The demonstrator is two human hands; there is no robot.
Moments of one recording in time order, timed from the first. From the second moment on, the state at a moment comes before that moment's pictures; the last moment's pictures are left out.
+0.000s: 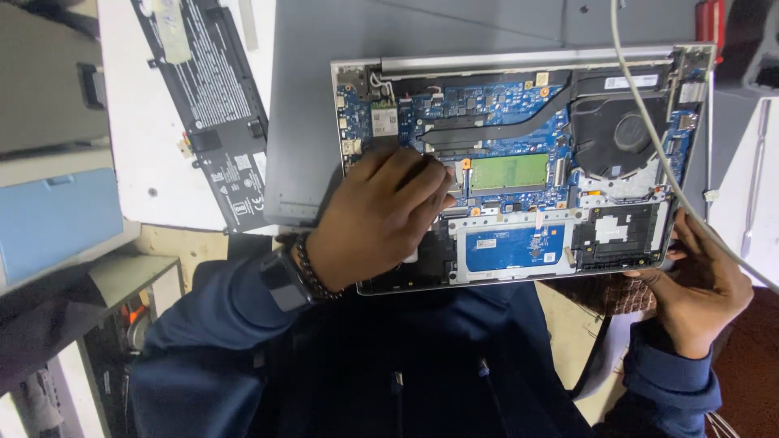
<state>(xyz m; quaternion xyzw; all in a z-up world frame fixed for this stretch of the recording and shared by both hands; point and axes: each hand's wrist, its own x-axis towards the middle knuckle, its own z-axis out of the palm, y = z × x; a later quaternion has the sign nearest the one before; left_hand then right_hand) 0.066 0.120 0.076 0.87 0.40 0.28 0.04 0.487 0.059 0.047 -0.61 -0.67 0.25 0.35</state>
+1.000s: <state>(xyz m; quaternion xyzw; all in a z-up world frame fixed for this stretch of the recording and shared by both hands) 0.071 0.120 0.084 0.88 0.41 0.23 -0.05 0.497 0.058 0.035 -0.57 -0.68 0.25 0.38</state>
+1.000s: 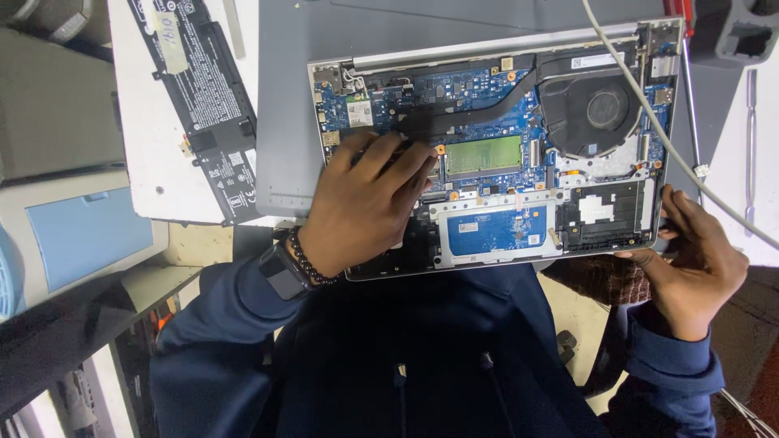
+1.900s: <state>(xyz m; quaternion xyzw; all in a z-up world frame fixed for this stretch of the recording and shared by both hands) 0.051 0.091 0.078 0.87 0.46 0.19 0.03 0.309 0.145 0.124 -0.26 -0.96 0.06 0.09</state>
